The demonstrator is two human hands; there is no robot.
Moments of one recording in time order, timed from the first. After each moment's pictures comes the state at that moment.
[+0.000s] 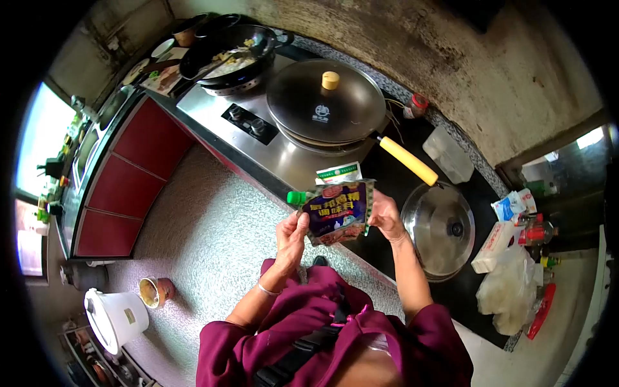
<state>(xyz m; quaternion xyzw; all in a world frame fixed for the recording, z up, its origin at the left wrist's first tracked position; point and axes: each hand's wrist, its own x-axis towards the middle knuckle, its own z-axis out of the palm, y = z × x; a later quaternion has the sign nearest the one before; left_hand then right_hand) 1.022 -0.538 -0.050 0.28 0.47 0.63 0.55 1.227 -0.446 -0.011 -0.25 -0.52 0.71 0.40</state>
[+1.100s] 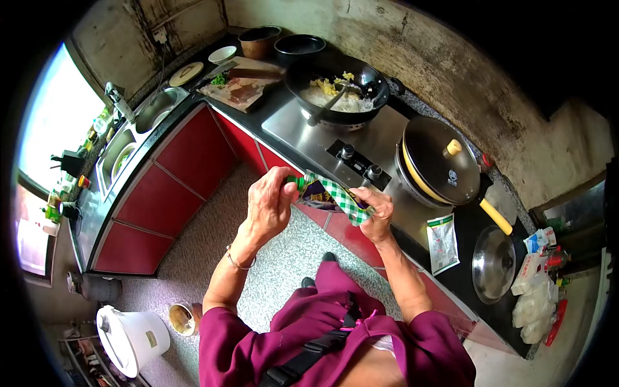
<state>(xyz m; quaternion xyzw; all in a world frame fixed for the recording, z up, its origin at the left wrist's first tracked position) 0.614 -0.484 0.087 0.72 0.50 0.48 0.04 0.831 -0.427 0.041 -0.25 -0.76 0.29 0.53</state>
